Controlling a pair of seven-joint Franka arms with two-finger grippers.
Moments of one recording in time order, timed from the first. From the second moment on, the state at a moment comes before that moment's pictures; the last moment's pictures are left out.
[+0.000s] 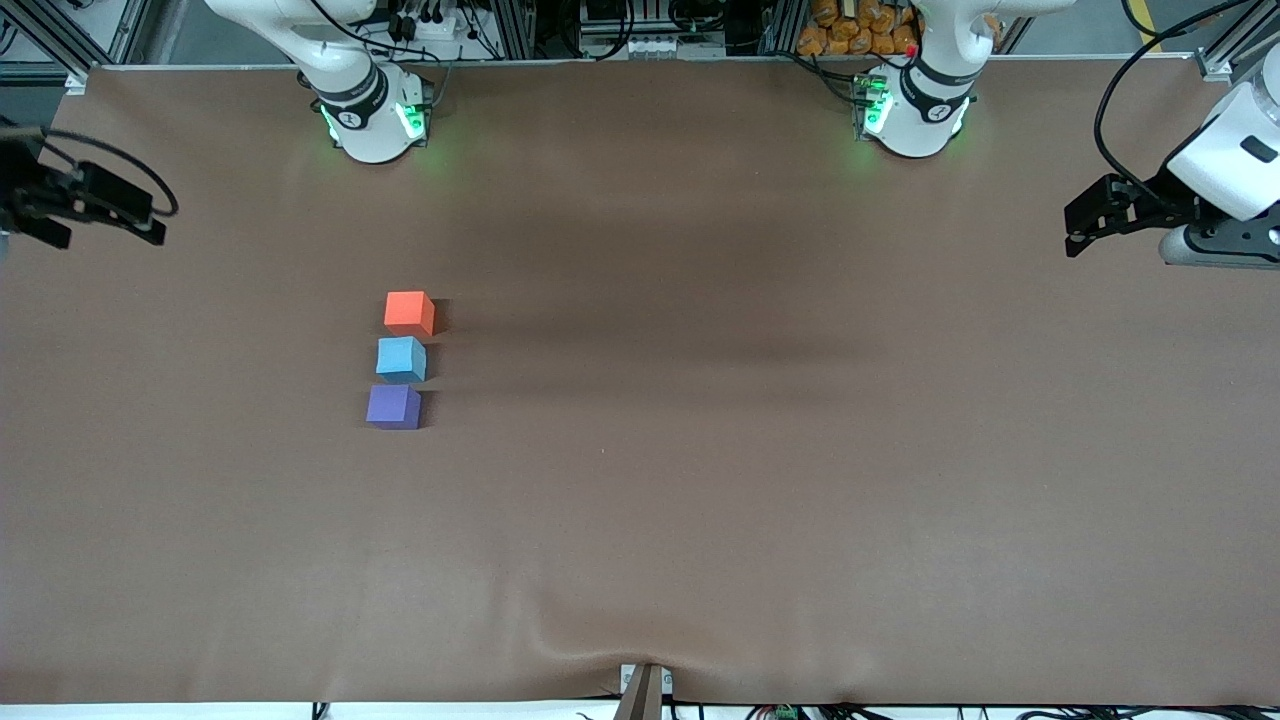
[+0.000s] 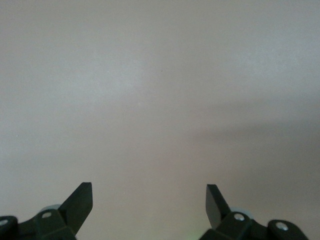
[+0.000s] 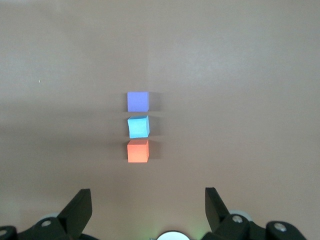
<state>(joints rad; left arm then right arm) -0.08 -0.02 -0.04 -1.55 0.04 1.54 -0.01 -0.02 0.06 0.05 -1.32 0.04 1.33 0.04</state>
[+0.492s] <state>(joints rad) -0.09 -0.02 -0.04 -1.55 0.04 1.54 -0.01 -0.02 -0.11 0.00 -1.59 0.02 1.48 0.04</state>
